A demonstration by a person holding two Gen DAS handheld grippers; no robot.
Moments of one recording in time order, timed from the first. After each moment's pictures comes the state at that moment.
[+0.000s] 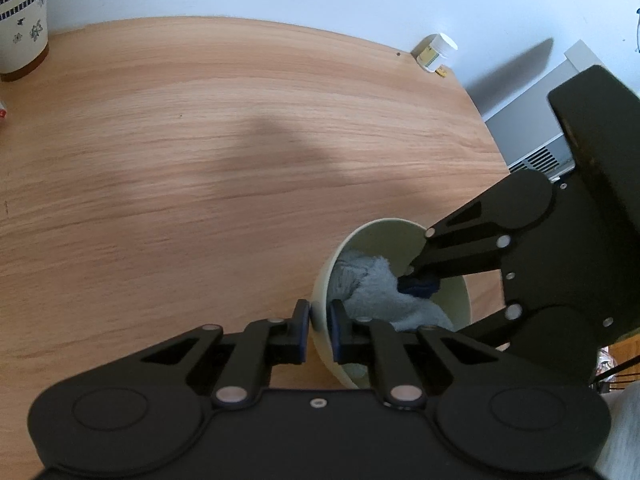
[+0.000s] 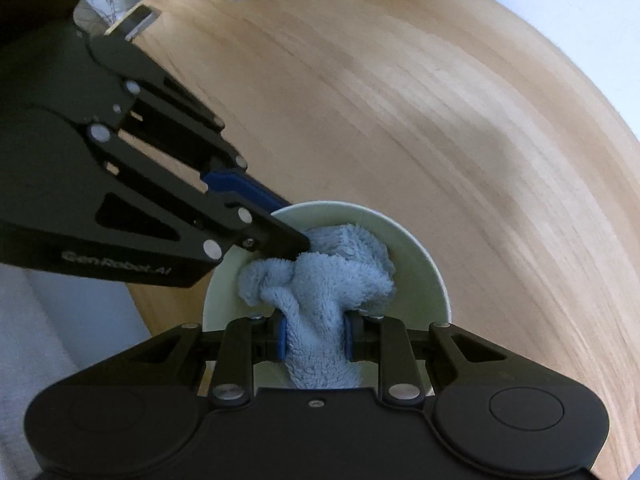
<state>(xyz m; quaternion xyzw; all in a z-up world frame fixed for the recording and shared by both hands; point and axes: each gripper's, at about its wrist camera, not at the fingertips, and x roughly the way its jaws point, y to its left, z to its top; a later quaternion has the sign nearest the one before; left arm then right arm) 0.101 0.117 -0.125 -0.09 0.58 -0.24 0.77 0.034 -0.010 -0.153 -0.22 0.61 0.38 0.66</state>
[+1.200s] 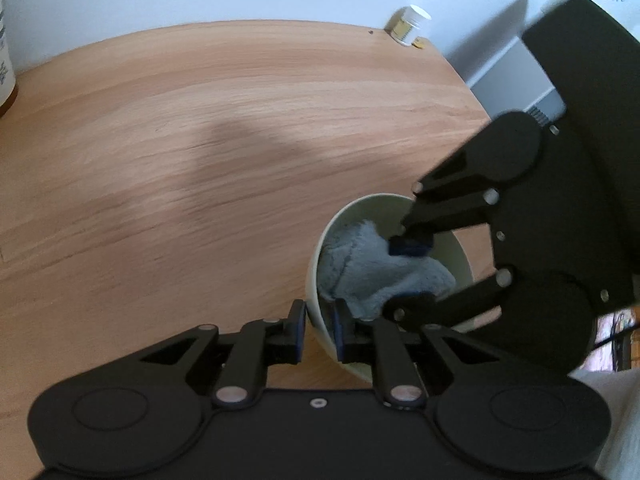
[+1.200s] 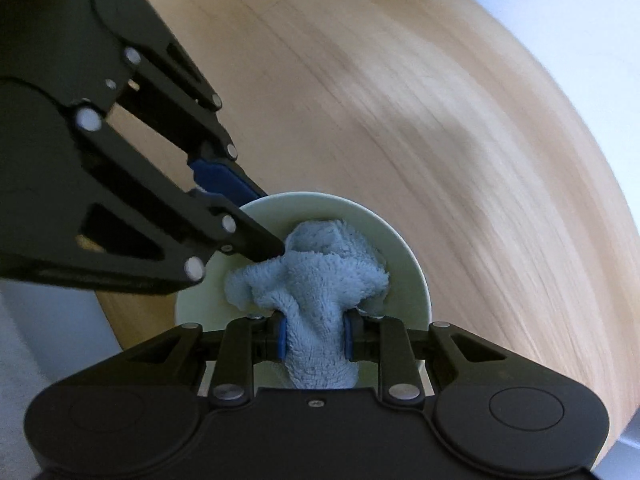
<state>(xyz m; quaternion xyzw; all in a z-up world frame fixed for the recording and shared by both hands) 0.106 0.102 -0.124 -0.01 0.58 -0.27 0.77 0.020 -0.015 -0.126 -0.30 0.59 0.36 0.66</state>
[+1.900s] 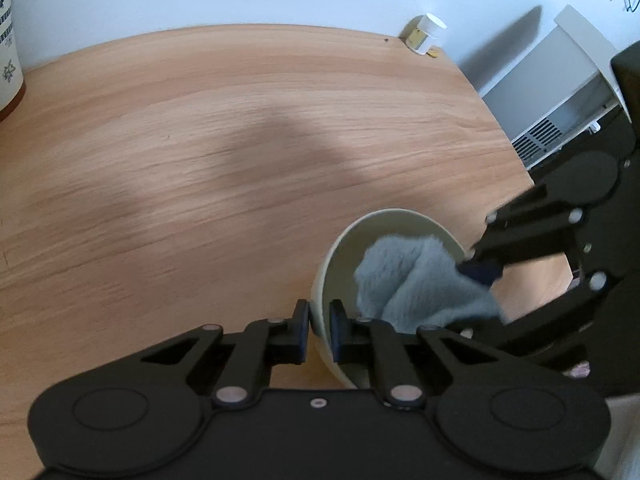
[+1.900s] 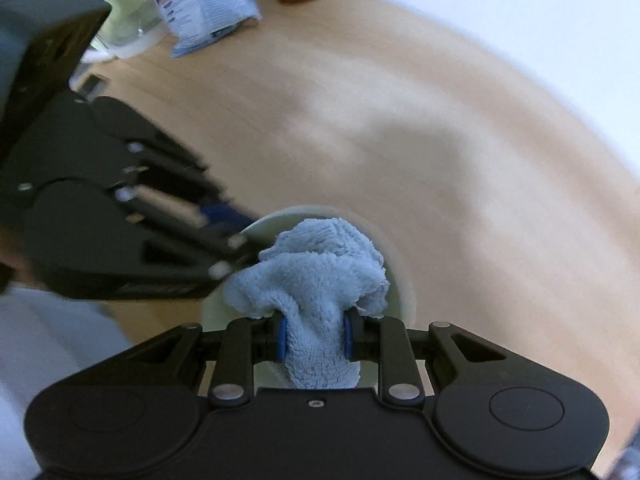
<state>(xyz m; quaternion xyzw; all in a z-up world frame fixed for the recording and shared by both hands) 0.118 0.103 -0.131 -0.03 0.58 -0.25 0.77 0.029 -0.037 -0.110 -0.11 0.63 0.31 0.70</state>
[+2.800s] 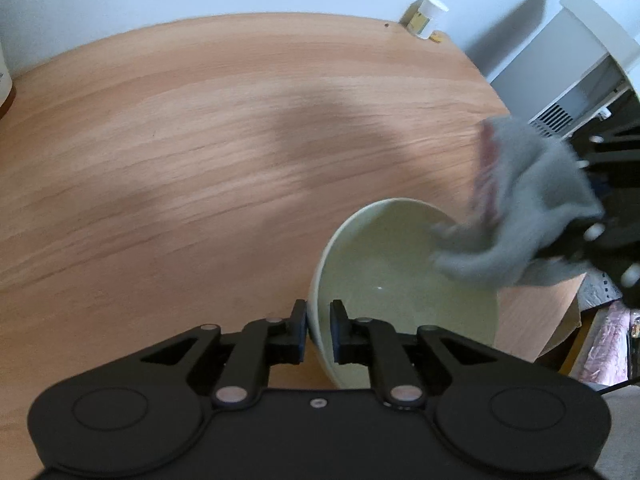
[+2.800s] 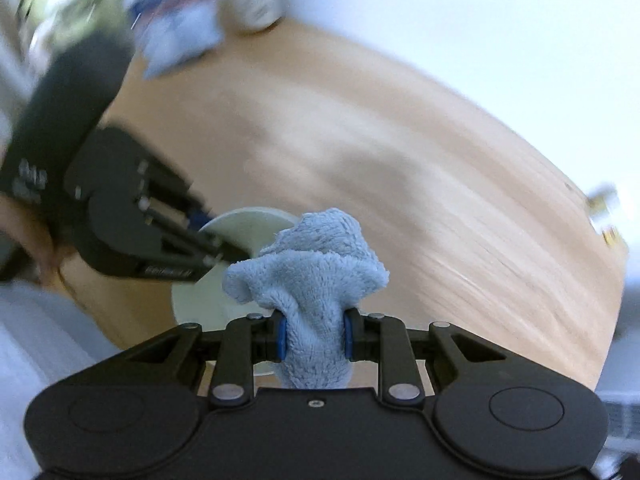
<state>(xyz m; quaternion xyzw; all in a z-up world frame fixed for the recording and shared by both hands) 0.113 0.086 -0.137 -0.01 0.59 -0.23 0.77 0.014 -0.084 -0.075 -0.12 0.56 0.24 0.79</state>
